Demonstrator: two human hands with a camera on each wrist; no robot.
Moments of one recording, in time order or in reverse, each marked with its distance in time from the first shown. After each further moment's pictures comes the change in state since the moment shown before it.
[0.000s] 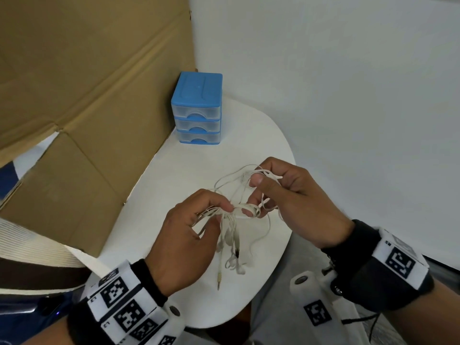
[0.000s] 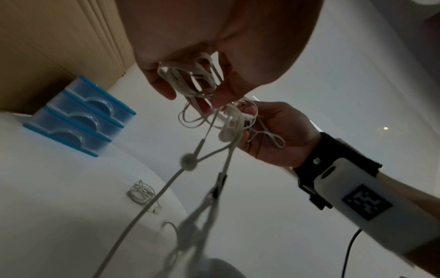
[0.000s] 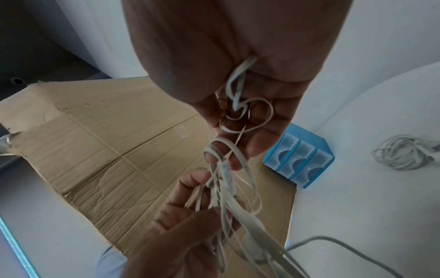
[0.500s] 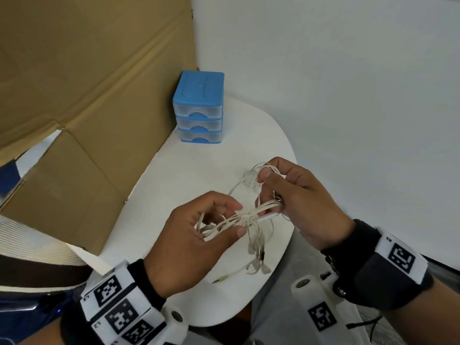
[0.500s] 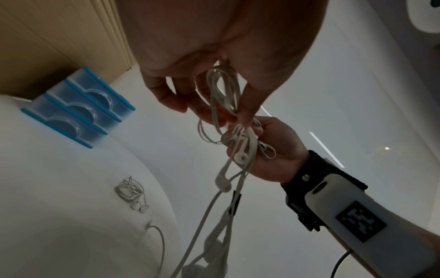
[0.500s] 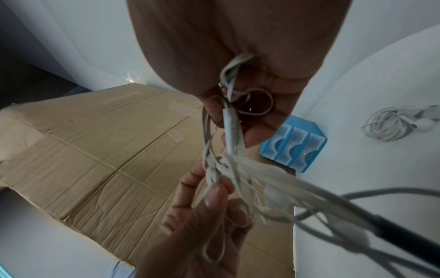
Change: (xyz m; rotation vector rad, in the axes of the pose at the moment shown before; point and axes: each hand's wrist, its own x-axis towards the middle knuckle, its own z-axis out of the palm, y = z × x) left_hand -0.003 0.014 -0.004 -0.163 -0.061 -0.109; right_hand 0.003 0.005 0.001 0.109 0.096 0.103
